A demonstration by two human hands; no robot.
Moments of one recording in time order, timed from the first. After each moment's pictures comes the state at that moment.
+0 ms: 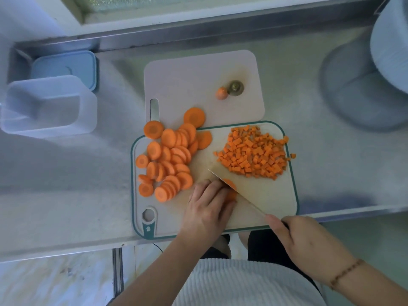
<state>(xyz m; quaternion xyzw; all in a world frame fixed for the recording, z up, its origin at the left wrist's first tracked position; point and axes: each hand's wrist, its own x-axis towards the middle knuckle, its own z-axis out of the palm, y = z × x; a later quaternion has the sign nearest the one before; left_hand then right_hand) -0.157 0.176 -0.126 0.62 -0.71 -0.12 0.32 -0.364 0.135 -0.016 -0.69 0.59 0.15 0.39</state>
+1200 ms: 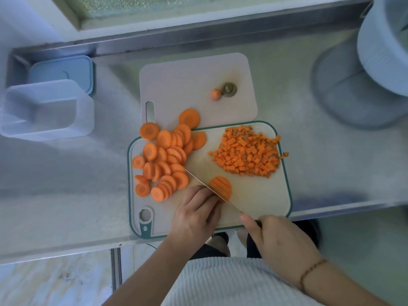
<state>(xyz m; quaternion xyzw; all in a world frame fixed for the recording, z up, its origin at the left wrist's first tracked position) -0.142 0.185 -0.118 0.59 -0.72 -0.13 0.35 -0.336 0.151 -0.016 -0.70 0.58 0.14 0.38</state>
